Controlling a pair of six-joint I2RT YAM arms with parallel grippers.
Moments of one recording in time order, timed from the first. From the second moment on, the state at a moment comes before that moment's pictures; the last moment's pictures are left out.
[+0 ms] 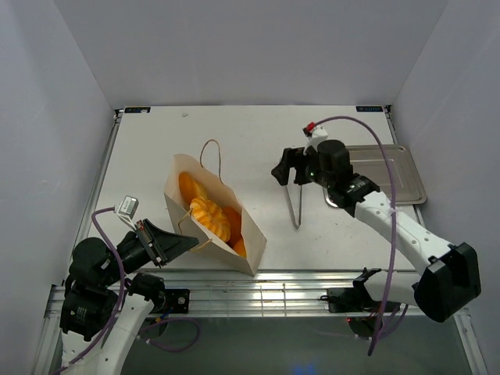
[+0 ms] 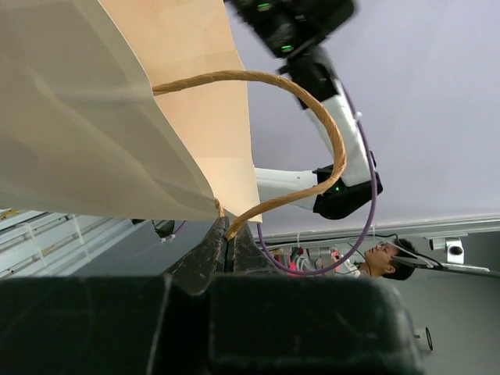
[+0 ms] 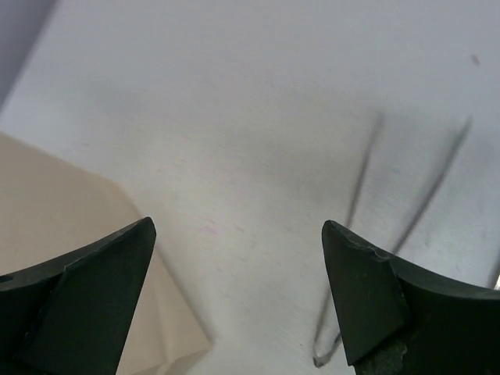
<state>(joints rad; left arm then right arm) -0.28 0.19 0.83 -0.71 0.65 -1.20 0.57 1.24 0.89 -0.13 -0.06 0.36</state>
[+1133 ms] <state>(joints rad) -0.28 0.25 0.92 -0.71 0.61 -1.20 0.79 1.67 1.63 0.16 -1.04 0.72</state>
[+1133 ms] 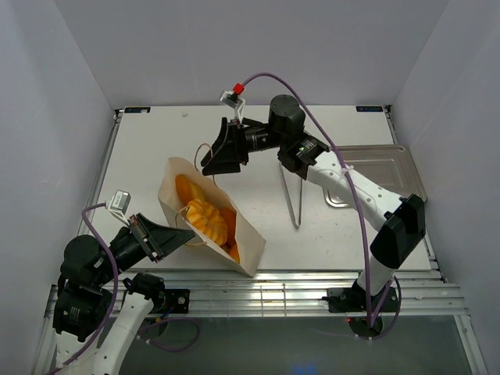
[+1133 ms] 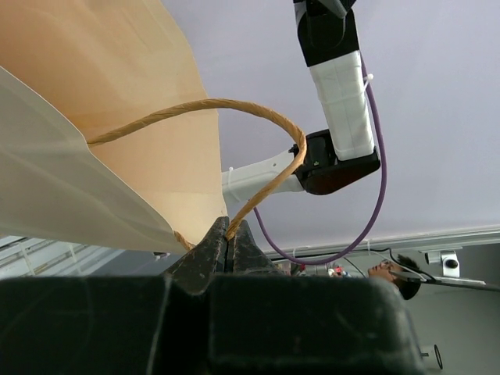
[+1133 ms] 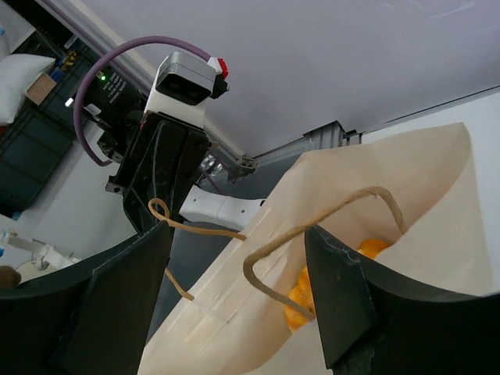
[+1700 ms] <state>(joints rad) -0.28 0.57 1.12 -0.63 0.53 -1.12 0.82 1.78 1.94 -0.01 -0.87 0.58</state>
